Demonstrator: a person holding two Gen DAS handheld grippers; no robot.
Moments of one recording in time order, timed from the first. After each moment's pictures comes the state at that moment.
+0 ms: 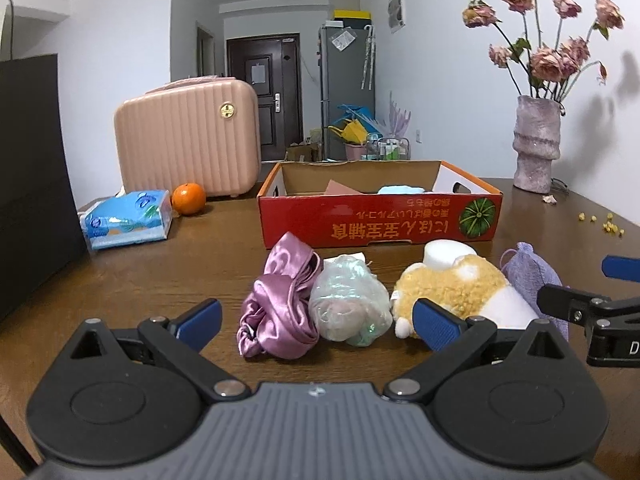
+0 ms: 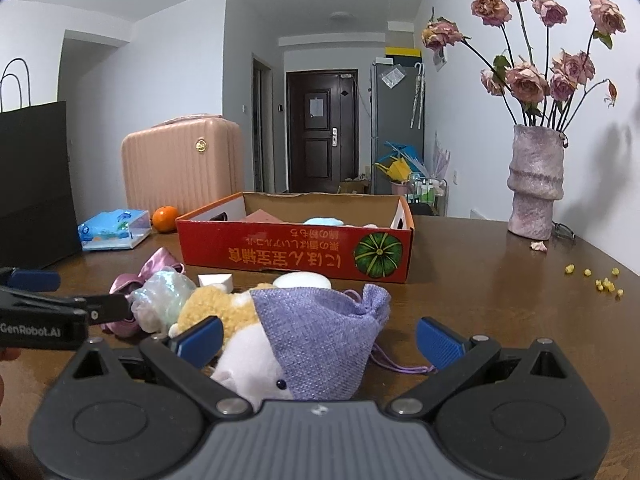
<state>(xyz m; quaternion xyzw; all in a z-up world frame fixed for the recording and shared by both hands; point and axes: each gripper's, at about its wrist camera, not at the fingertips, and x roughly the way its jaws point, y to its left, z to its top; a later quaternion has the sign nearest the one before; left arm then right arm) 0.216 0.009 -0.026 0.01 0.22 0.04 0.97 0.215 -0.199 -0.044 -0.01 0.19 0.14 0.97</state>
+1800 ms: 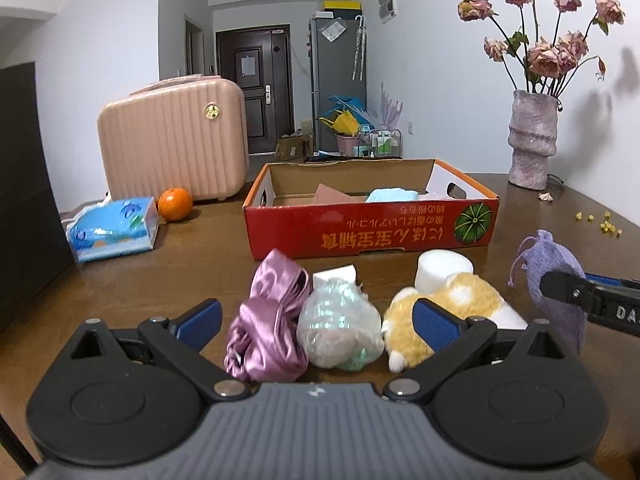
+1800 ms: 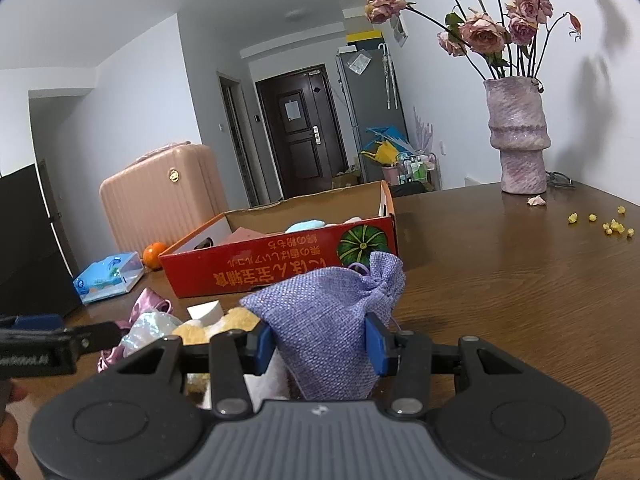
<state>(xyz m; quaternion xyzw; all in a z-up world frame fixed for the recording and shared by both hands) 0.243 0.000 -0.010 0.02 0.23 0.03 0.97 0.244 -0.227 -0.049 0.09 0.21 0.14 0.96</state>
